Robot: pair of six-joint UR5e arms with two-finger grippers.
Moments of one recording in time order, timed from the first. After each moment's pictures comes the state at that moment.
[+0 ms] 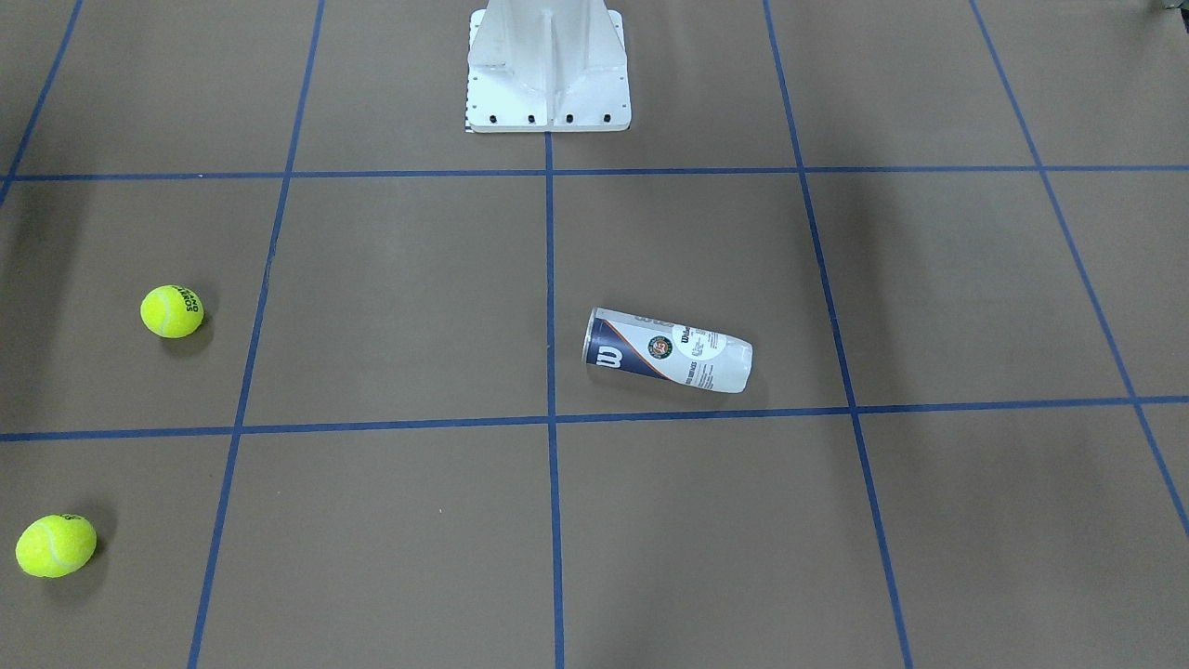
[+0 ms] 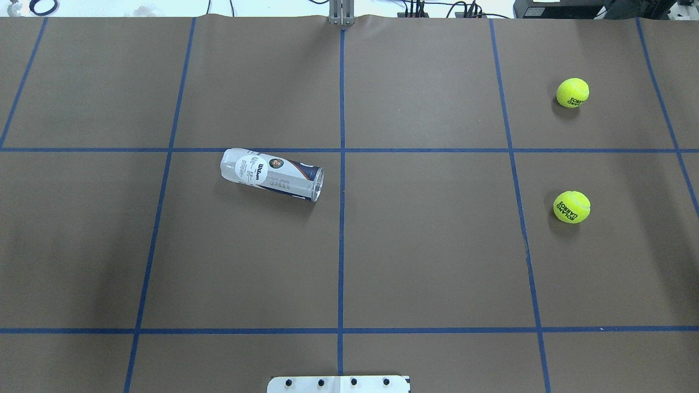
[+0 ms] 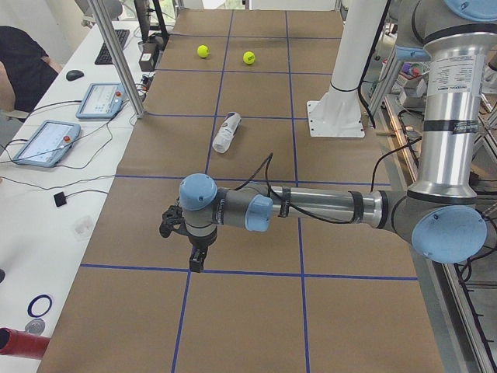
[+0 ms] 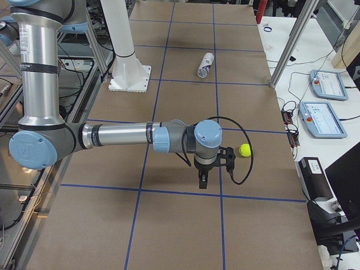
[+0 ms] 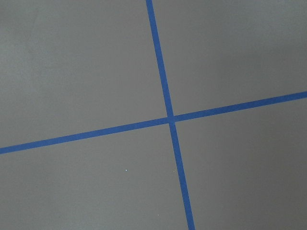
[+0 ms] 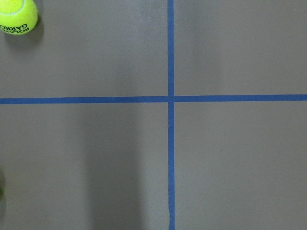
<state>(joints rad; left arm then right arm) -1.53 -1.58 -1.61 -1.68 -2.31 0.05 1.58 -1.61 1.71 -1.62 2.37 0.05</state>
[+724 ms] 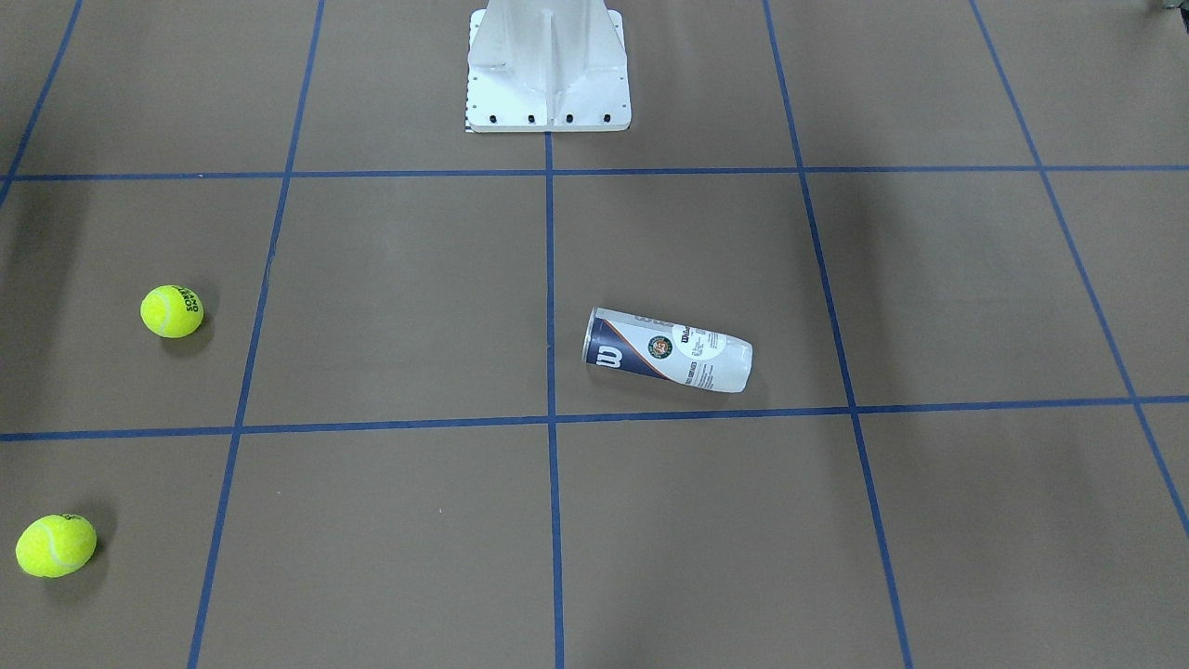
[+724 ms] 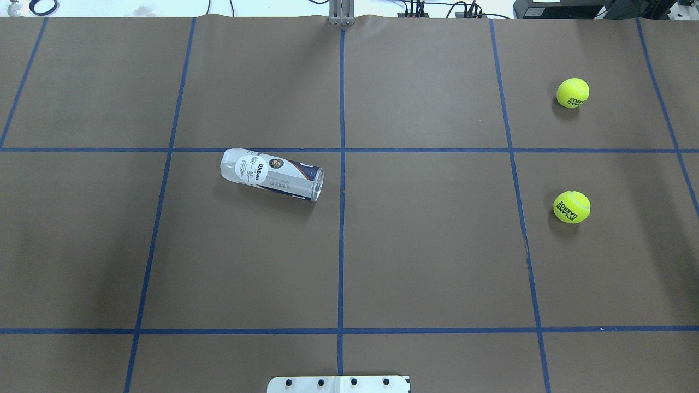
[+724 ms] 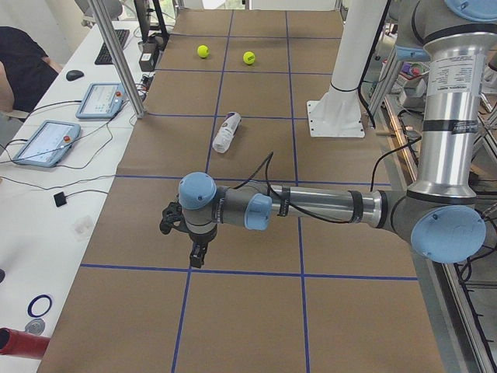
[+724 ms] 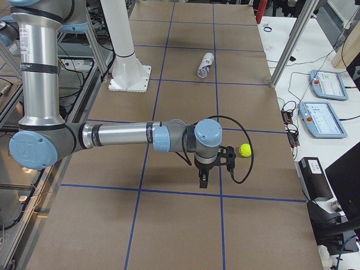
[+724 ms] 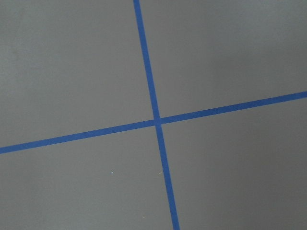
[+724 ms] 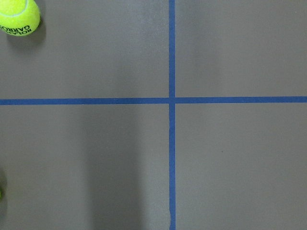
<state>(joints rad) -1.53 -1.59 -1.62 -1.68 -2.36 0.04 1.58 -1.61 1.71 -1.62 2.37 0.05</state>
